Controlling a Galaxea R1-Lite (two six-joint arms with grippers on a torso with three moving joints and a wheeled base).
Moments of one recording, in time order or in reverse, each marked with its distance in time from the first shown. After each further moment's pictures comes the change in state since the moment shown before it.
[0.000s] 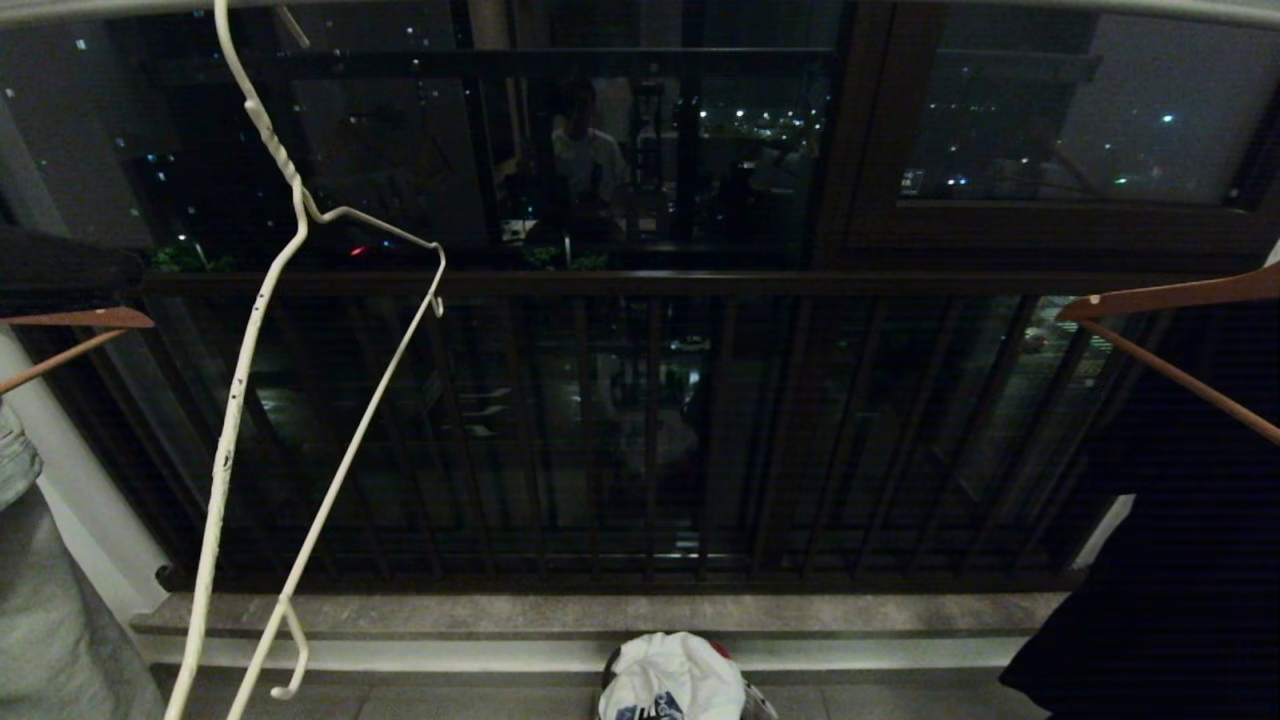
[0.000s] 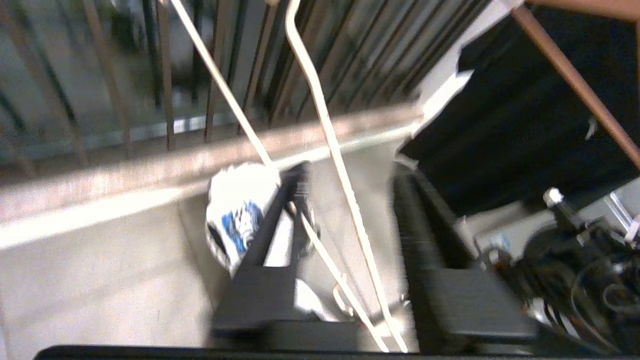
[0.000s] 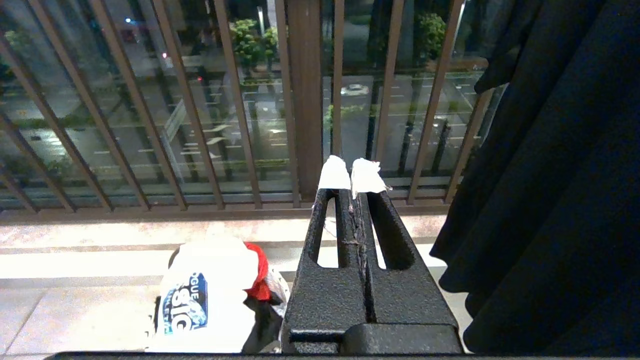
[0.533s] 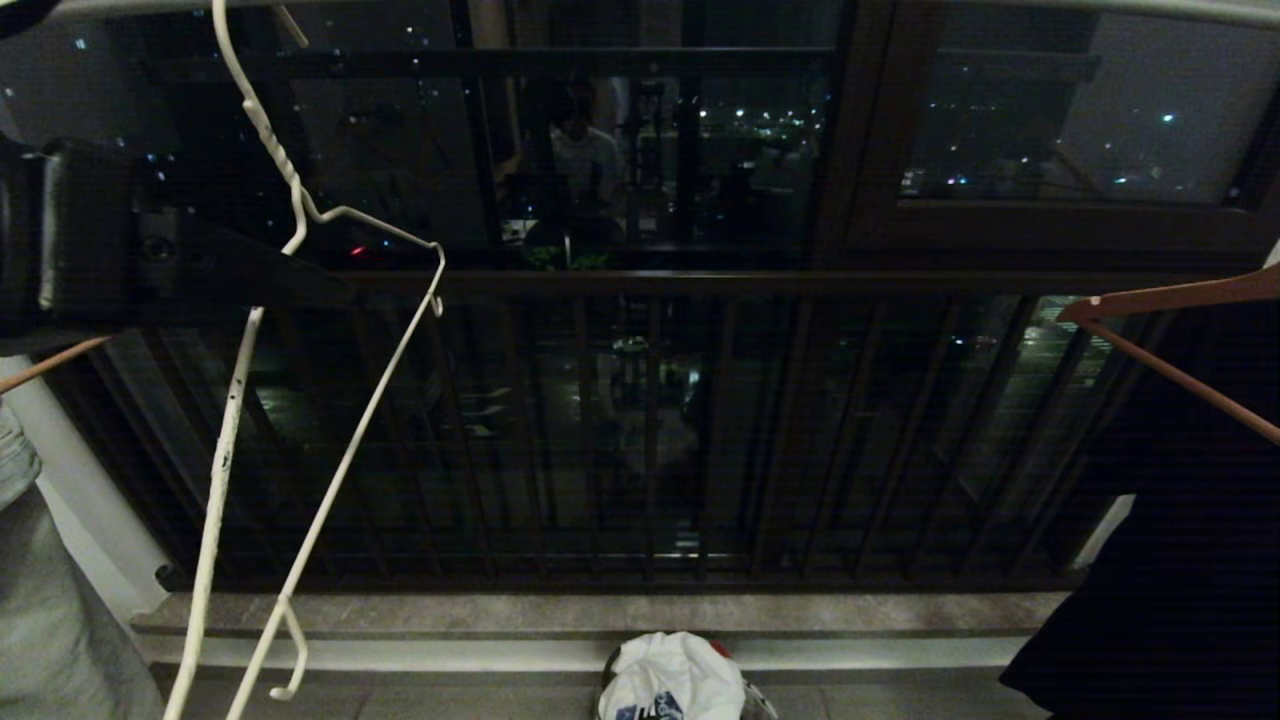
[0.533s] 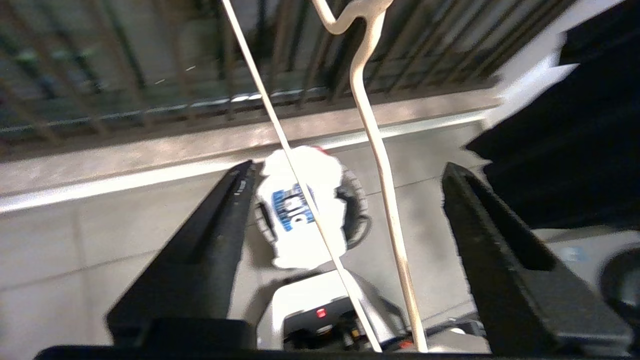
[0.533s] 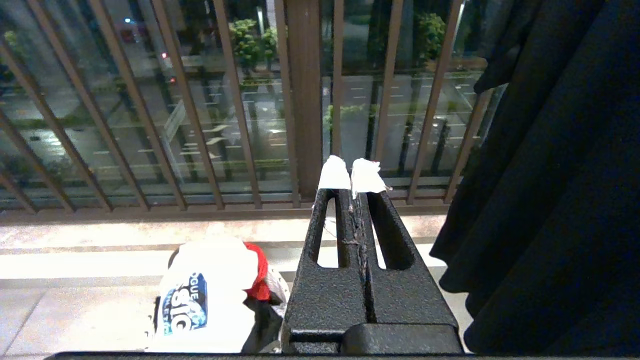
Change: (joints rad) left arm -0.187 0.179 -0.048 -0.007 0.335 -0.026; right arm 0.000 0.000 0.000 0.000 0.000 0.000
